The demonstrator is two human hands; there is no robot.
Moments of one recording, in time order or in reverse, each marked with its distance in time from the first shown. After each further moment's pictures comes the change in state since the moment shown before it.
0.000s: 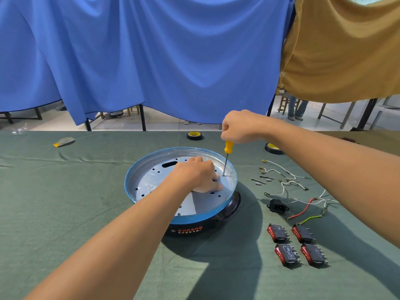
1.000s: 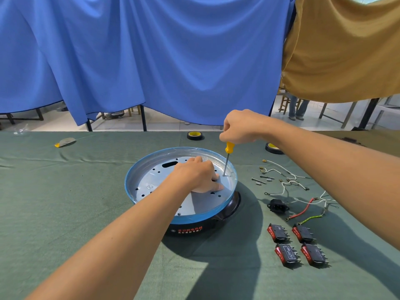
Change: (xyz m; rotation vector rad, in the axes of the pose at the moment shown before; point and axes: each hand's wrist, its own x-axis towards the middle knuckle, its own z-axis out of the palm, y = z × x) left_hand -0.003 0.001 -0.001 -0.034 0.023 -0.025; right_hand 0.004 0.003 0.002 0.001 0.026 0.013
